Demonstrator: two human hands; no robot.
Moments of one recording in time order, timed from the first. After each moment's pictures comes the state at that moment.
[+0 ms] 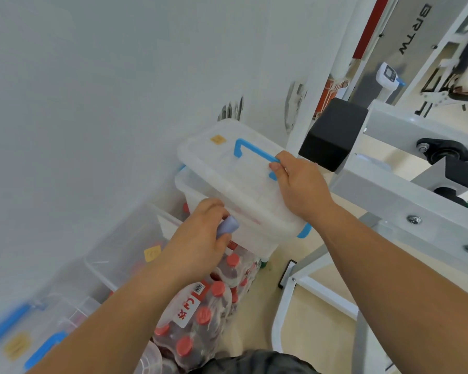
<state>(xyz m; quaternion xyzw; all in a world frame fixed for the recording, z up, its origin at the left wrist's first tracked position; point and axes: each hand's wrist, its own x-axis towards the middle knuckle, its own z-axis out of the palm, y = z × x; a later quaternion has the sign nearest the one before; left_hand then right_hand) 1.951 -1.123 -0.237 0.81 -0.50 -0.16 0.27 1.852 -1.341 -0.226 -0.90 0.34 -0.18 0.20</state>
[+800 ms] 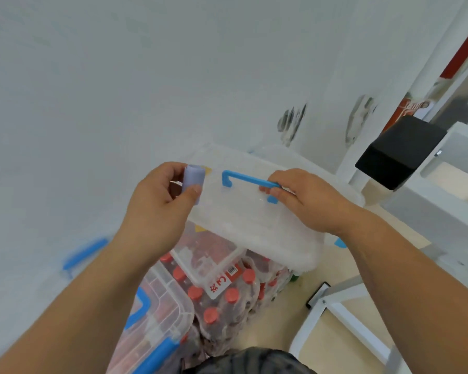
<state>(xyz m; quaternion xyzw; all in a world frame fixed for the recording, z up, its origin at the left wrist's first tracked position) 1.940 -1.027 -0.151 0.84 -0.18 -0.05 0.51 1.864 -1.288 -0.195 -0.96 0.01 -0.05 0.27</state>
